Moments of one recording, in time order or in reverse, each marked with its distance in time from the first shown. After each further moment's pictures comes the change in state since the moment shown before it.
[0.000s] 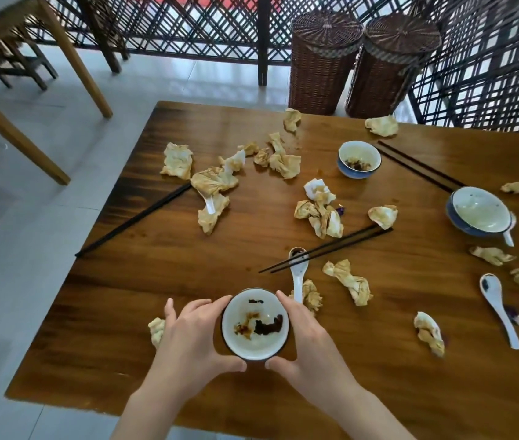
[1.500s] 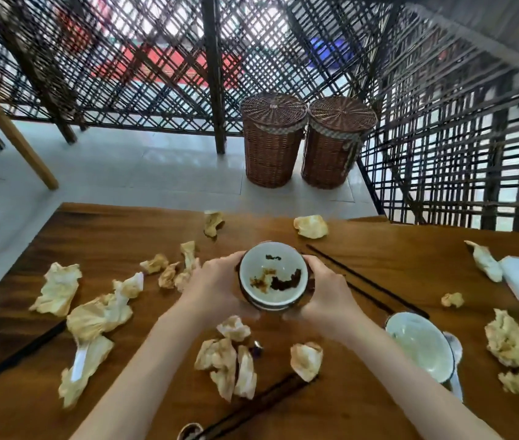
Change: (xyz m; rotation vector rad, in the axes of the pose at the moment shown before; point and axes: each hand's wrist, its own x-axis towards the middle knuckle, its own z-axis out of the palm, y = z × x) left_hand 0.295 0.187 -0.056 -0.282 0.001 0.246; right_hand 0.187 0.107 -0.269 0.138 0.307 -0.030
